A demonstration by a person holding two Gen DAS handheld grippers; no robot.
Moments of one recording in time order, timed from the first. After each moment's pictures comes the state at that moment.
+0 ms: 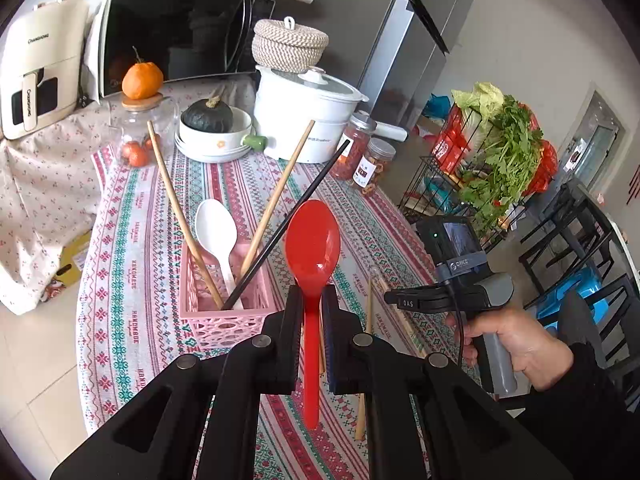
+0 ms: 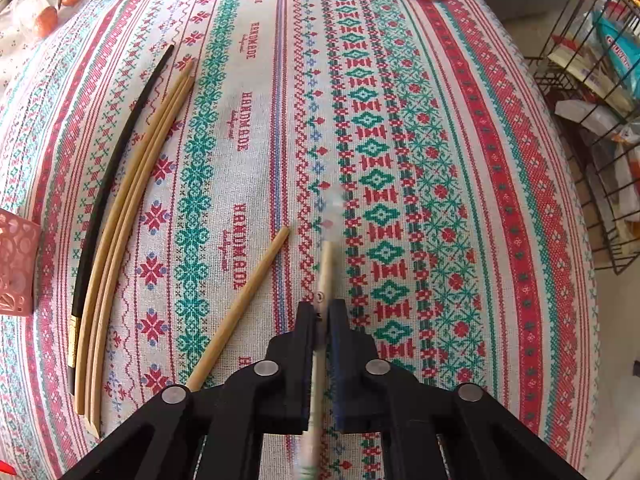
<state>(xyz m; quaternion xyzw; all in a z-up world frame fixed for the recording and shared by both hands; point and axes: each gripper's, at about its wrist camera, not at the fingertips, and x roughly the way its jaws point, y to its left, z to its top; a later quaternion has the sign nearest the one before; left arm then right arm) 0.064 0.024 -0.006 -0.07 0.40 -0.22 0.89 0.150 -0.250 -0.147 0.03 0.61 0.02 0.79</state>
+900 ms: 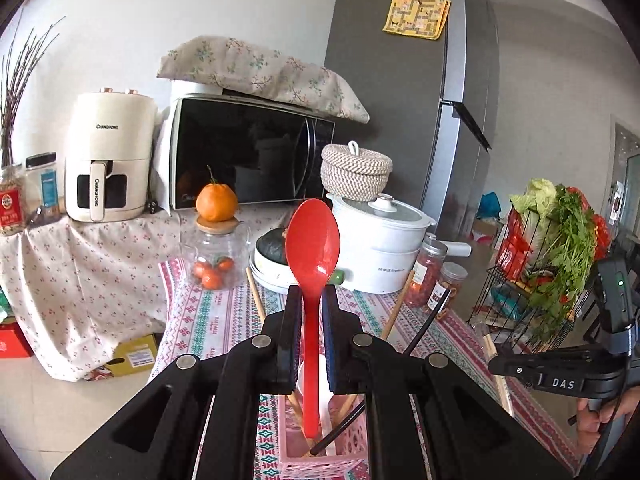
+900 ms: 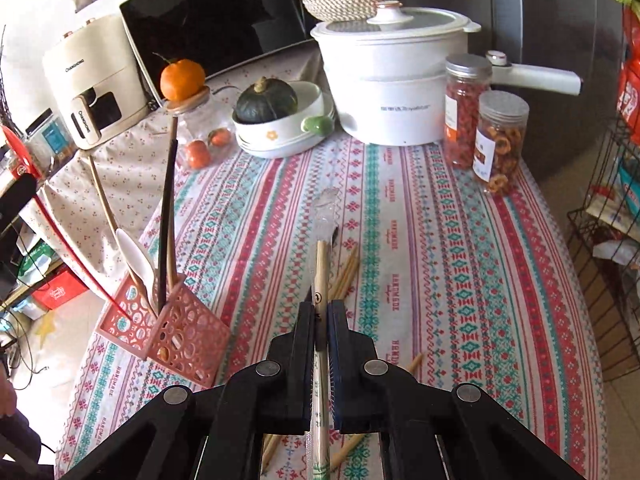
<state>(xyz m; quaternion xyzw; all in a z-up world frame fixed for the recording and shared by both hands) 0.096 0.063 0.004 -0.07 0.19 -0.09 0.98 0.108 -0.203 -0.023 0.07 0.40 0.14 0.90</state>
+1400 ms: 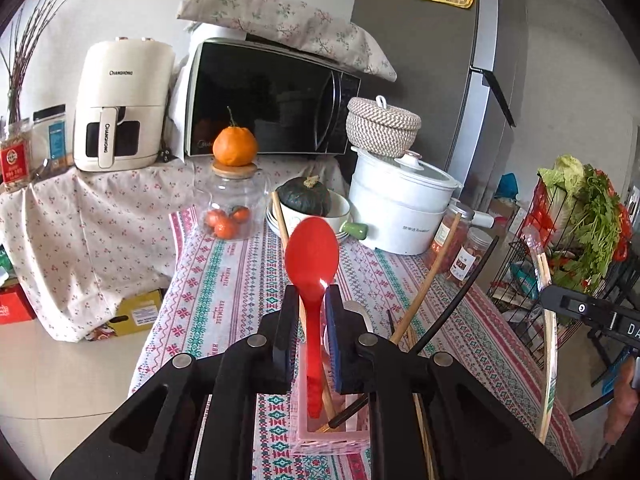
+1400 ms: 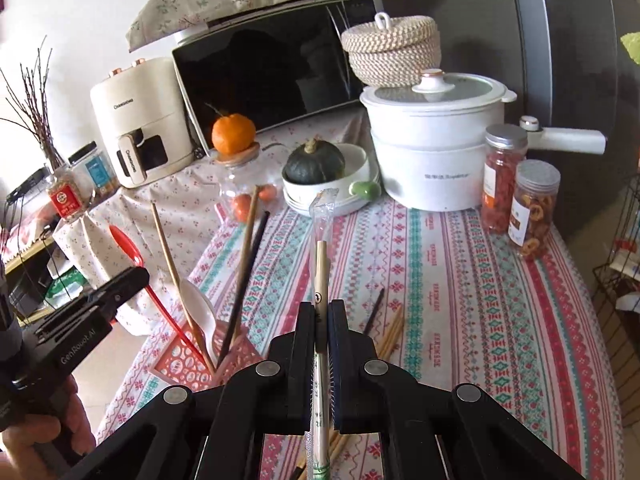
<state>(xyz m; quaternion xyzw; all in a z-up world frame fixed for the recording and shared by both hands) 0.109 0.070 -0.033 -0.08 0.26 -0.07 0.96 0.091 -0.184 0.008 0.08 0.30 0.18 0.93</state>
